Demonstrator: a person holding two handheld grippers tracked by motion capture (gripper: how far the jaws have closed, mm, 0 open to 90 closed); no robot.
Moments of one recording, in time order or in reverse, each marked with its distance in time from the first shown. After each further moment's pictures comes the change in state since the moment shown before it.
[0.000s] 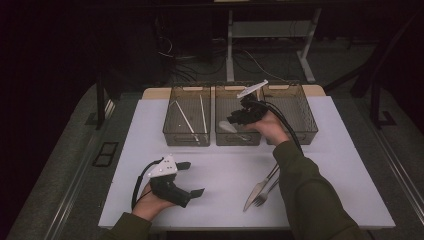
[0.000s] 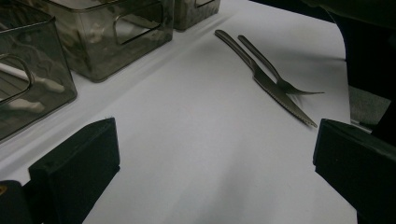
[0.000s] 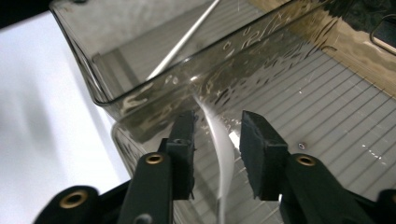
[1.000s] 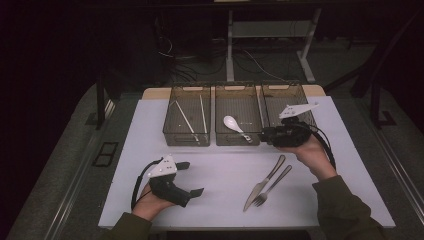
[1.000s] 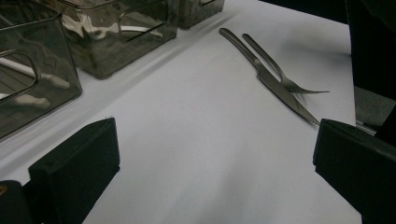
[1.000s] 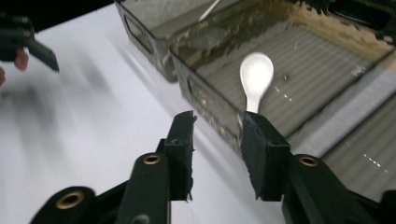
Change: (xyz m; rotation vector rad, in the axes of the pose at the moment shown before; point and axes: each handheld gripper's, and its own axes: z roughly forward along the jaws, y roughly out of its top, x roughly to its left) left arm 0.001 -0.001 -0.001 0.010 0.014 0.001; right arm 0.028 -0.082 -0.105 -0.094 -0.025 0.020
